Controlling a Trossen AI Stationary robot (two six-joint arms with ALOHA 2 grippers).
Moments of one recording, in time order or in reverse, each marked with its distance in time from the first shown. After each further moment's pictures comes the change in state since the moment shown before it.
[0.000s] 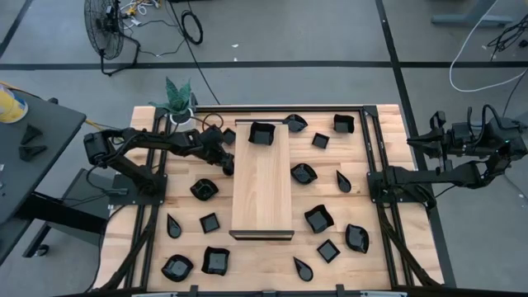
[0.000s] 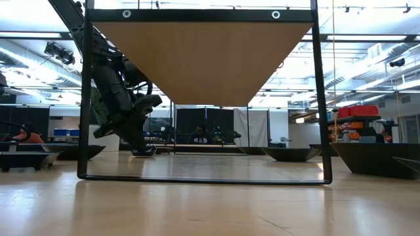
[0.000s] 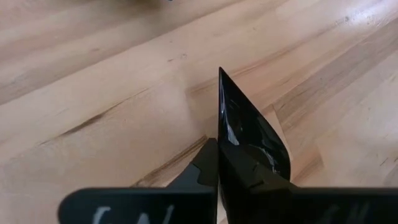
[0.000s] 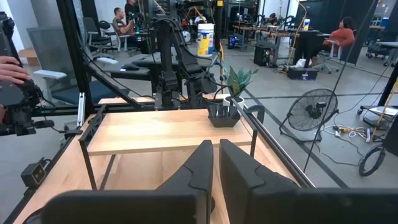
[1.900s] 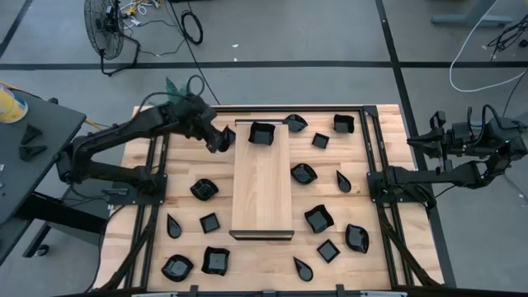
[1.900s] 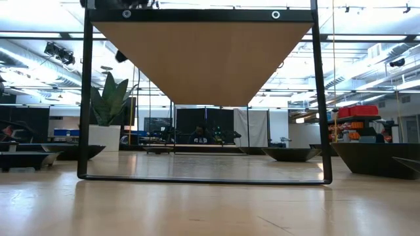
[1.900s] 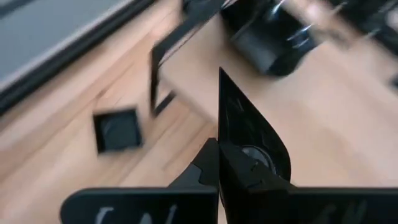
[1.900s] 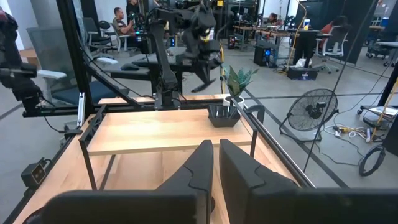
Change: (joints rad) left arm 0.002 -0.338 0.482 -0.556 -0.049 0.444; right arm 0.000 0.000 0.000 0.000 0.000 0.000
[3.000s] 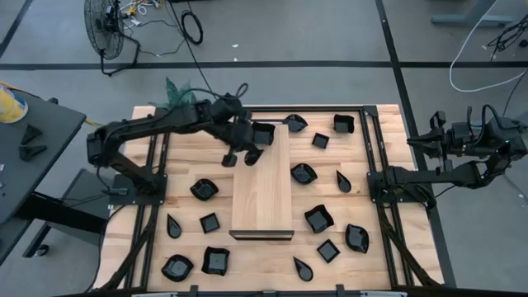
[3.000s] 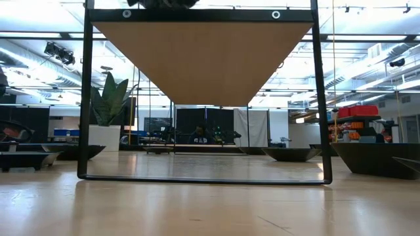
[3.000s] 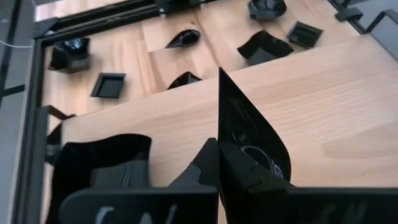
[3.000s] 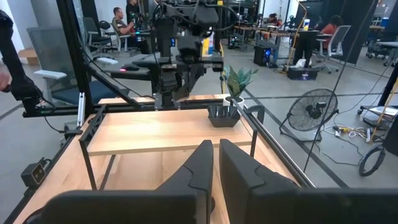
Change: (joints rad) left arm -0.166 0.362 0.325 0.045 0.276 0.733; right arm 0.000 0.000 0.000 0.000 0.000 0.000
